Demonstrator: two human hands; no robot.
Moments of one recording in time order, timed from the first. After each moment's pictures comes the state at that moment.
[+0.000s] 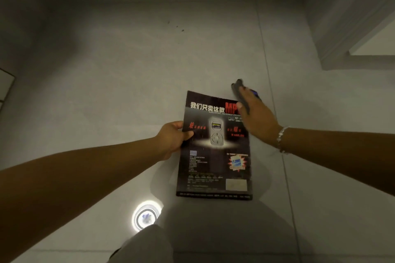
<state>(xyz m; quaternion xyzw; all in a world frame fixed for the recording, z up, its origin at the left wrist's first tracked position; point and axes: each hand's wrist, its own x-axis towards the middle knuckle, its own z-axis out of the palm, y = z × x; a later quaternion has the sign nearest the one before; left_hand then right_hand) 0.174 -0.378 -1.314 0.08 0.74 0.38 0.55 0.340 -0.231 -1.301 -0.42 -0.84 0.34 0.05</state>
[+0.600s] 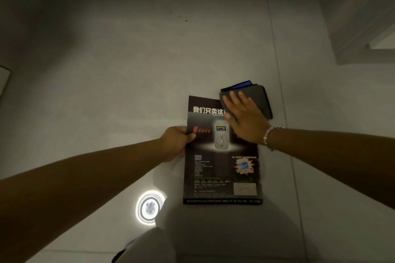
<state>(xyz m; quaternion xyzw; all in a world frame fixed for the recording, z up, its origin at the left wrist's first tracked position) 0.163 -0.382 -1.355 0.07 0.74 0.34 0.58 0.324 -0.223 -1.355 -0.28 -0.93 0.17 -0.13</state>
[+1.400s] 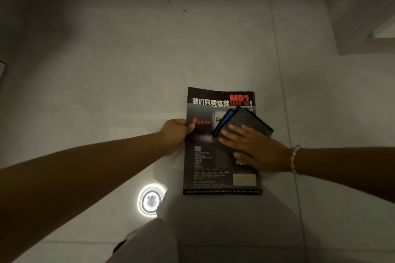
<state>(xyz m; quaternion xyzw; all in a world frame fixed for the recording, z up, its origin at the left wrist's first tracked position) 0.169 -0.379 -1.352 0.03 0.73 0.37 0.57 0.391 -0.258 -1.358 -0.06 -0.95 0.23 -0.18</state>
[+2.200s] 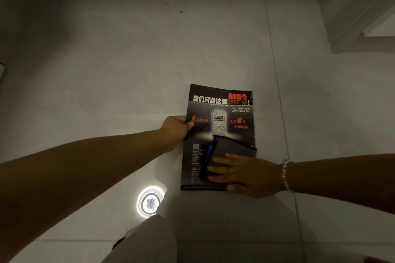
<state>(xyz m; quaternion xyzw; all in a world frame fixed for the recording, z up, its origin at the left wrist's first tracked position) 0.177 -0.374 -1.337 0.08 0.78 0.33 0.52 0.395 -0.307 -1.342 0.09 -0.92 0.26 -0.29</state>
